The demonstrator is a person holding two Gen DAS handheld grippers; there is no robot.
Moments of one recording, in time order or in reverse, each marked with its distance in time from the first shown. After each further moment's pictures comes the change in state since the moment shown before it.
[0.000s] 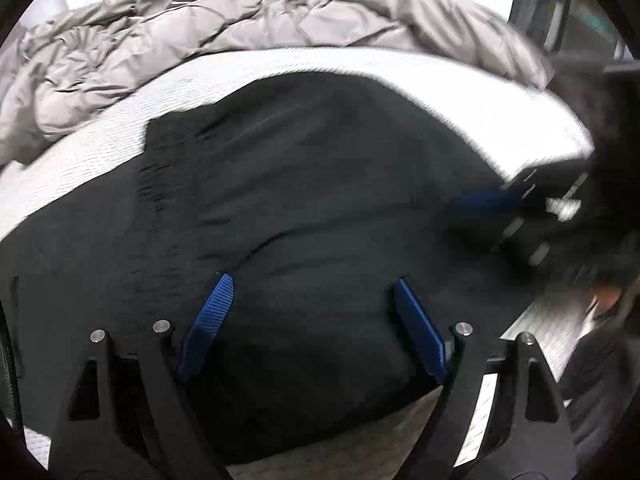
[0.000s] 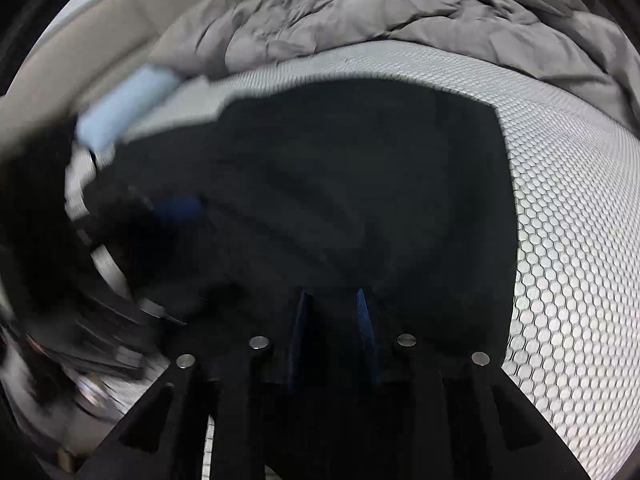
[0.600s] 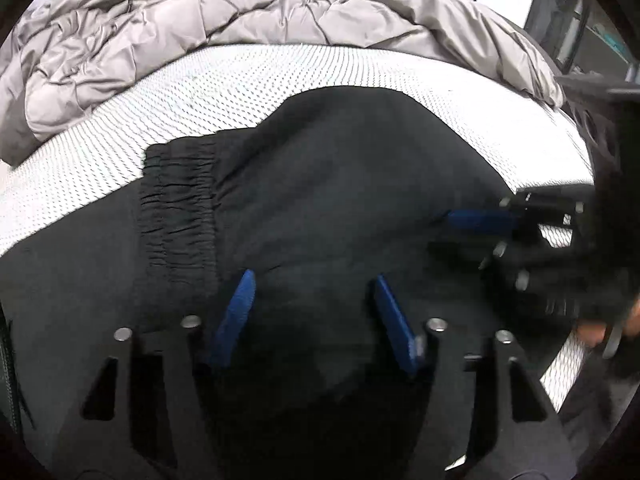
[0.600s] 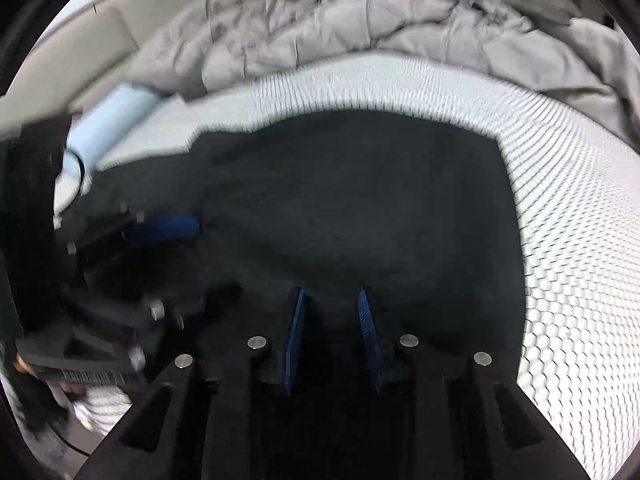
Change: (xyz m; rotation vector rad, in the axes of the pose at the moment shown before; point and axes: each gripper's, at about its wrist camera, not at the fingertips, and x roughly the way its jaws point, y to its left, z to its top) left arm 0.017 0.027 0.035 -0.040 0.022 -0.023; right arm 0.016 -0.005 0.035 0.063 -0.003 -0.037
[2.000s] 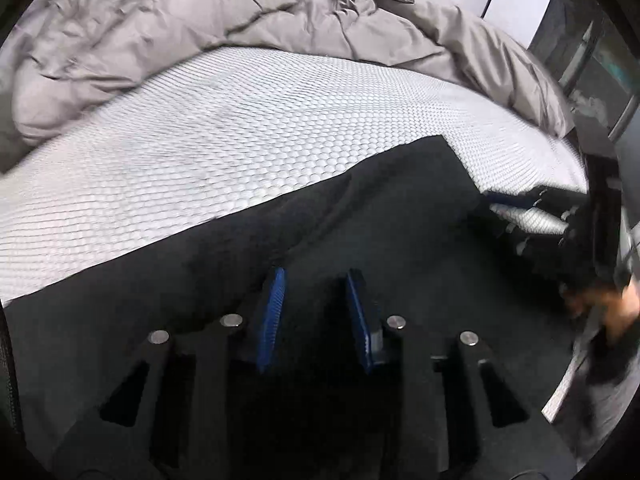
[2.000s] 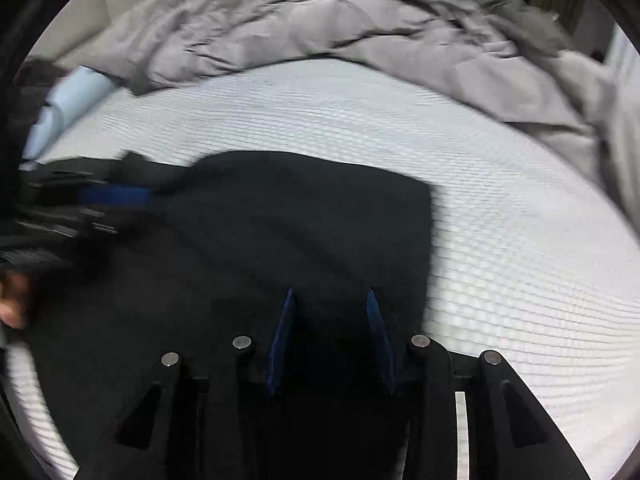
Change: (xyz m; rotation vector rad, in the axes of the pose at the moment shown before) left arm -0.012 0.071 0.029 -0.051 0.006 -0.019; right arm 0.019 -0.044 0.045 -0.058 -0.019 -0.245
